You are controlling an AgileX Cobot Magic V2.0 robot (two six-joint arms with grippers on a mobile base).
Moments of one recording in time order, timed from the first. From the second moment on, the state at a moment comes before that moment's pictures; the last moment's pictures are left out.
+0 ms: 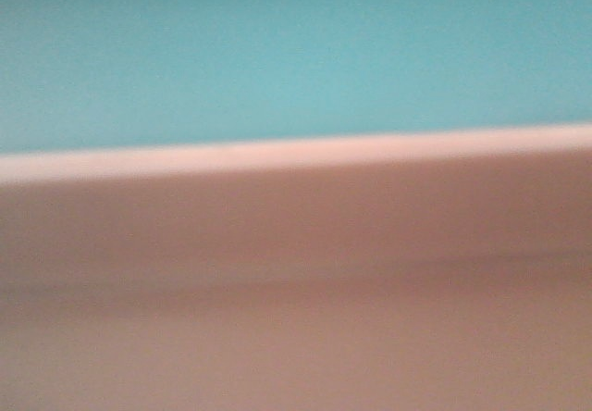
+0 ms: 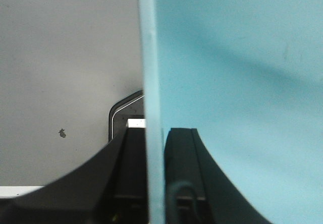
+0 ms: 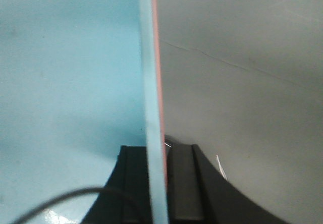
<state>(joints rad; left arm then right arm) -1.01 1.27 -1.16 0.14 1.27 -0.98 1.10 1.28 -1.15 -0.36 1.26 1.19</state>
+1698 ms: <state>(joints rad) -1.01 1.27 -1.16 0.14 1.27 -0.98 1.10 1.28 -1.15 -0.36 1.26 1.19</state>
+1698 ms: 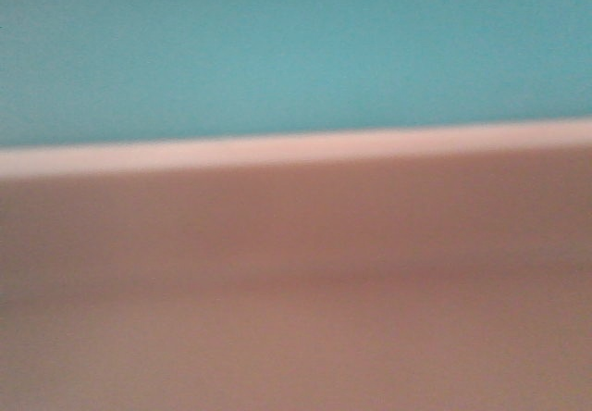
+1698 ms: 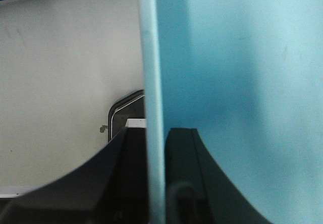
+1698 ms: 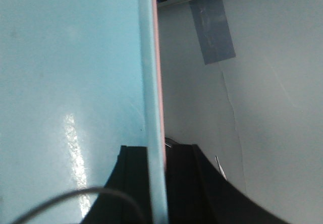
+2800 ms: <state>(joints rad) -1.01 1.27 -1.16 0.14 1.27 -0.98 1.10 1.28 -1.15 -0.37 1.26 1.19</state>
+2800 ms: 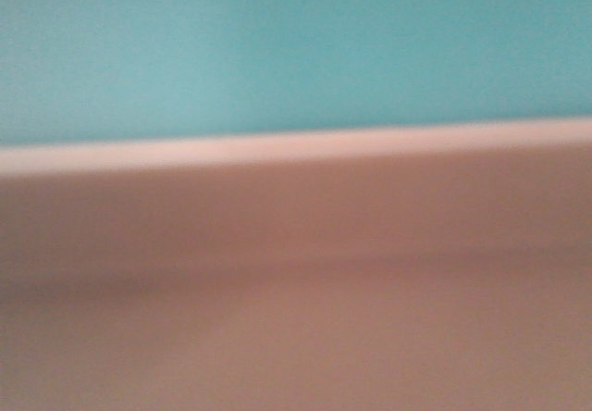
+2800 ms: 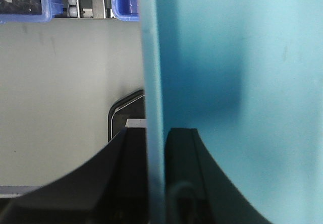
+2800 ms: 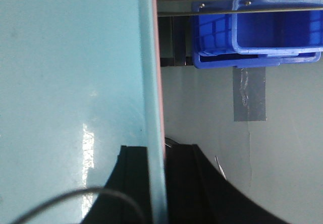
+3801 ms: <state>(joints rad) -1.02 1.27 -1.16 0.23 1.27 -0.98 1.10 1.28 -1.15 -0.34 1.26 1.19</state>
